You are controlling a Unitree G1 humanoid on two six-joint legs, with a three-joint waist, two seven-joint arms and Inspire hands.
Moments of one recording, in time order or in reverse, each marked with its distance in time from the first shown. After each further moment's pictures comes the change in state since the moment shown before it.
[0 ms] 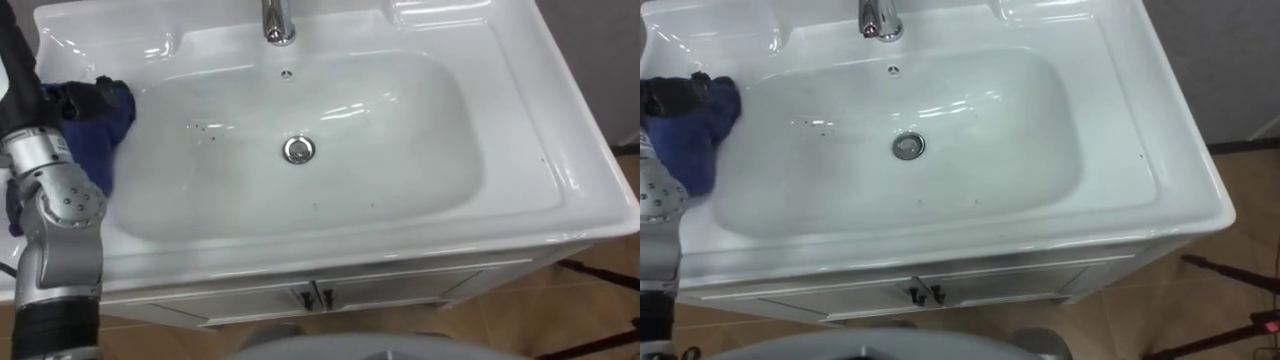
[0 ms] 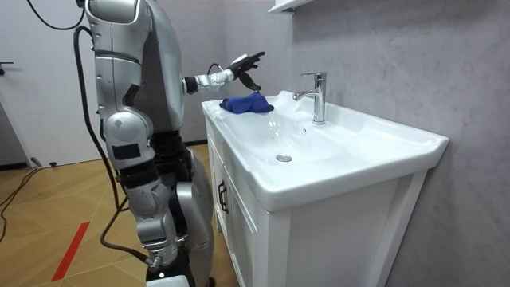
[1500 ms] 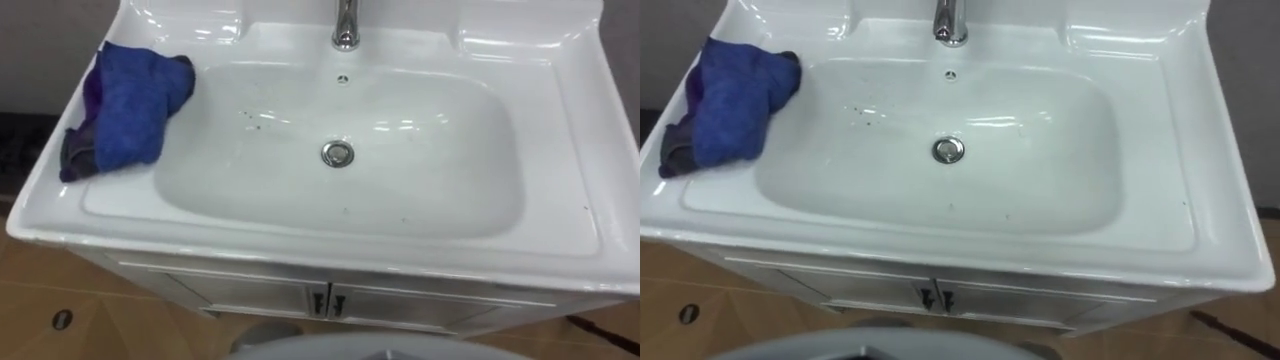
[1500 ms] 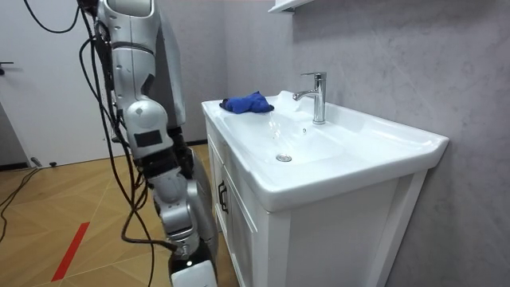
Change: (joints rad) left arm 0.333 -0.097 -0.047 0.913 -0.439 0.033 -0.030; right arm 0.011 -0.022 -0.036 -0.012 -0.146 0.052 0.143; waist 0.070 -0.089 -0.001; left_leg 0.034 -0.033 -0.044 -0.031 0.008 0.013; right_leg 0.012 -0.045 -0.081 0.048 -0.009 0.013
